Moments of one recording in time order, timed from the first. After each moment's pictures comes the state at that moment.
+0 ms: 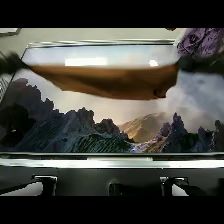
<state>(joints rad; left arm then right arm) 0.22 -1.37 1.88 1.10 -1.29 -1.55 -0.13 -1.23 1.71 -1.04 1.15 1.37</state>
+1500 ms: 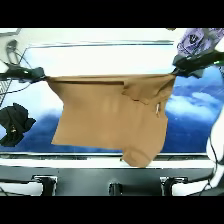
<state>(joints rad) 0.11 -1.63 1.69 1.34 -1.03 -1.54 -0.12 -1.71 2.01 -1.29 1.43 1.74</state>
